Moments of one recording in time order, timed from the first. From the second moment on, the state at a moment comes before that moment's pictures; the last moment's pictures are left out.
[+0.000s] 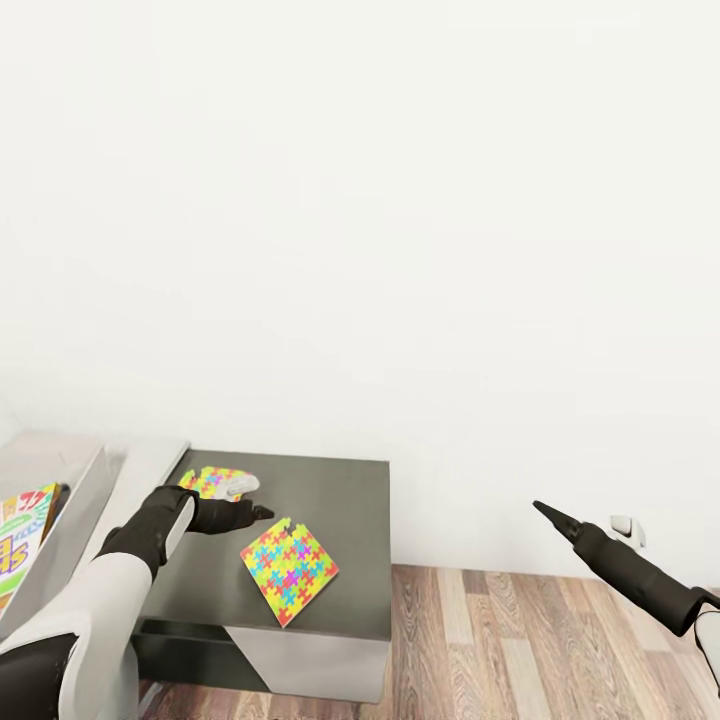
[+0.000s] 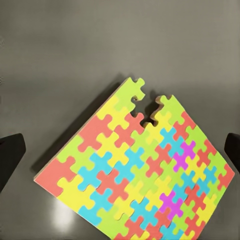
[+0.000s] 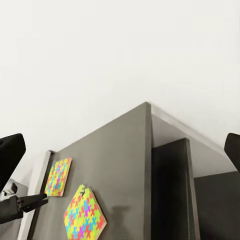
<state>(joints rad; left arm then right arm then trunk) -0.86 0.11 0.21 -0.50 -0.14 0.73 -0.55 -0.17 -0.24 -0.41 -1.48 -0.80 0.77 0.51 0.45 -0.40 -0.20</state>
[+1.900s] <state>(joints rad) -0.86 0.11 0.21 -0.51 -0.14 0.68 -0.55 -0.16 -0.24 -0.41 -1.48 -0.81 0.76 0.52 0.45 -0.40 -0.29</state>
